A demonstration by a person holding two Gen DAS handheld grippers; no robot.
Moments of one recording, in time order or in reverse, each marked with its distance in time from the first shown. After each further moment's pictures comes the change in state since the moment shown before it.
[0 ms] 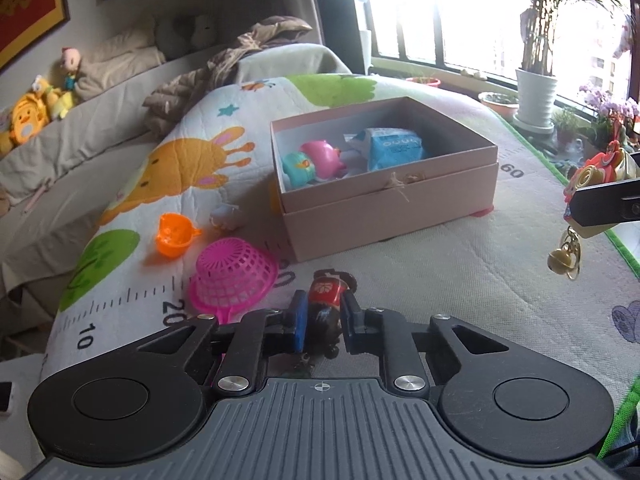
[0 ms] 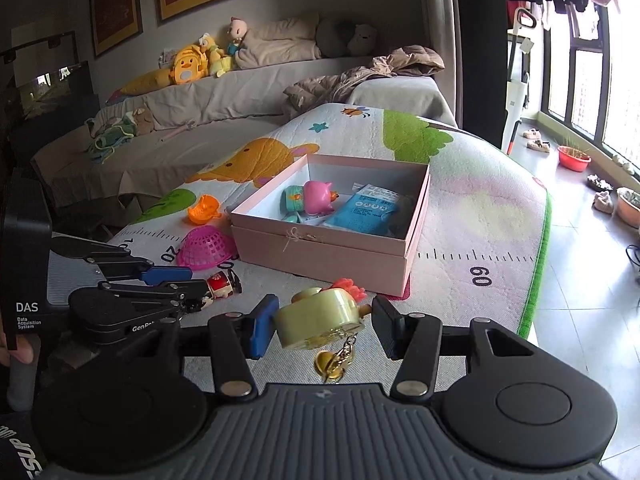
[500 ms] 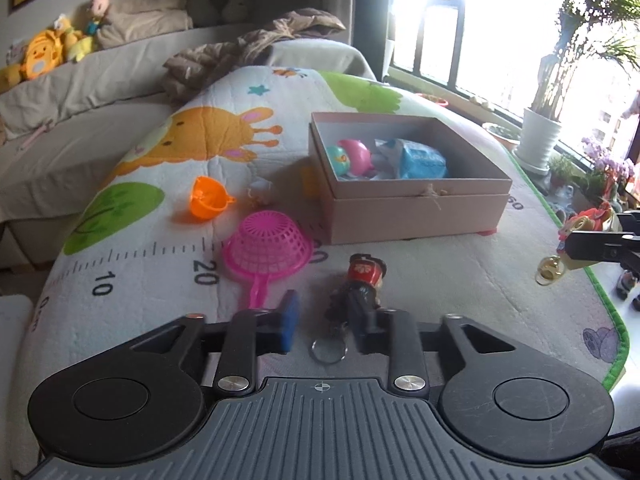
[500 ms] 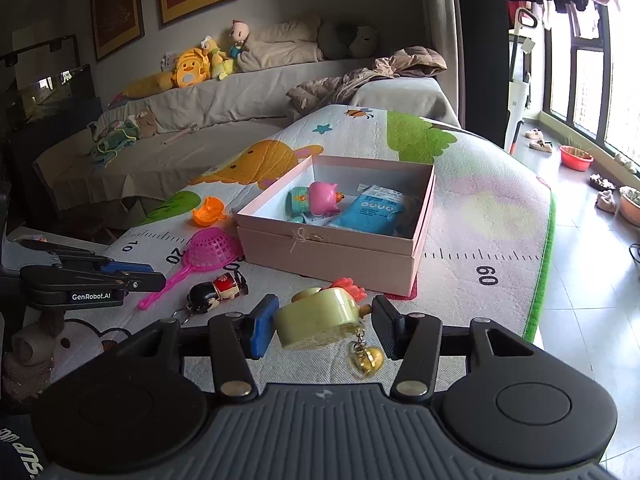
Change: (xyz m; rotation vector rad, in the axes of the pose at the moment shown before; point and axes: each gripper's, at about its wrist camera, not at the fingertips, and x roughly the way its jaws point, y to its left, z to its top) left arm -0.023 0.051 -0.013 -0.183 0.016 -0.094; right arm 0.004 0.004 -0.002 0.006 -0.003 0.011
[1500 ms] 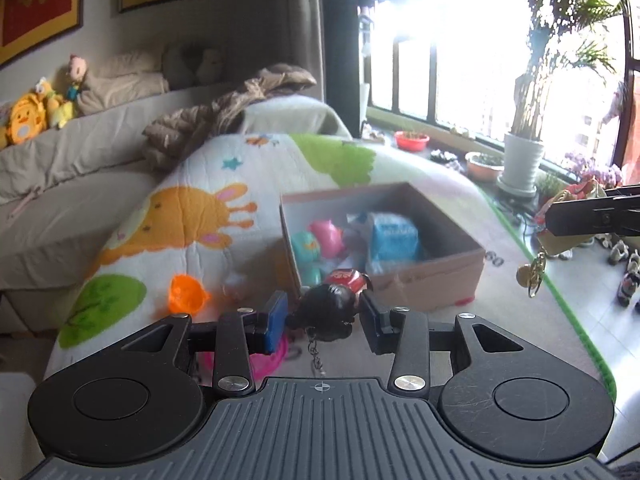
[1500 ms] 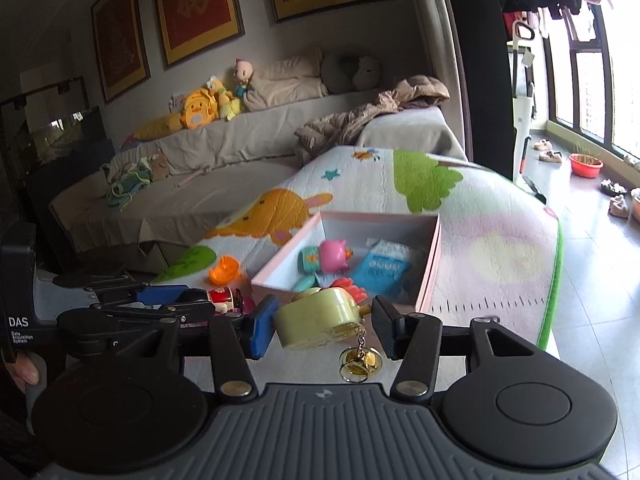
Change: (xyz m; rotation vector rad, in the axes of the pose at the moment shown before) left arm -0.011 -0.030 0.057 0.103 -0.172 0.005; right arm -0.024 -0.015 0.053 0.063 -0.115 0.068
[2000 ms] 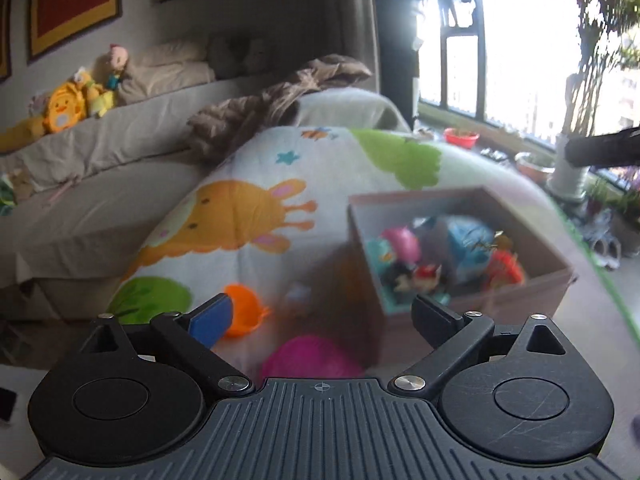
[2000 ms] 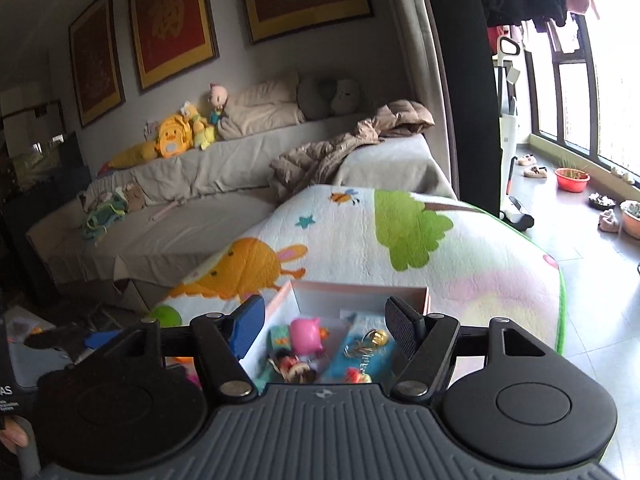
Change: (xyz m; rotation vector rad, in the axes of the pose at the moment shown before) left arm 0.041 0.037 -0.009 -0.016 0.064 0.172; right arm 0.074 -0.023 0.057 0.006 -0.018 -0.082
